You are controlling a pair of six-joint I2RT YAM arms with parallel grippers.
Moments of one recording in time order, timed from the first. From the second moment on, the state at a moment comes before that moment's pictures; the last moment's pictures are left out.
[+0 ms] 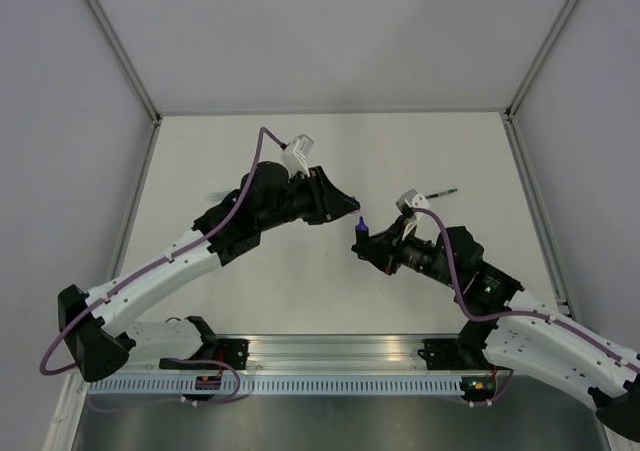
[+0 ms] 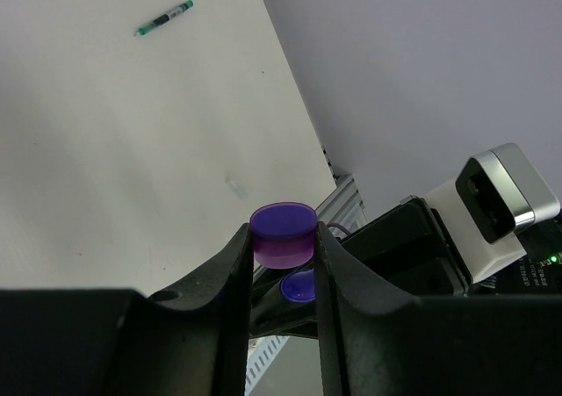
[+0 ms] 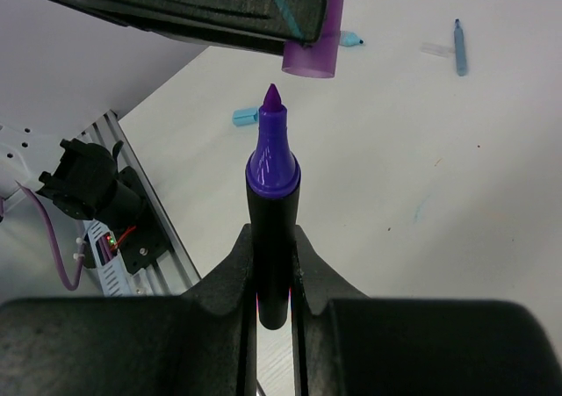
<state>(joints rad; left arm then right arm) -0.86 1.20 1.13 -0.19 0.13 -0.86 0.86 0.71 0.57 0.02 -0.15 0.36</state>
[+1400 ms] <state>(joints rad) -0.86 1.16 1.07 -0.16 0.10 -0.86 0.86 0.77 0.56 0.07 -0.16 0.42</state>
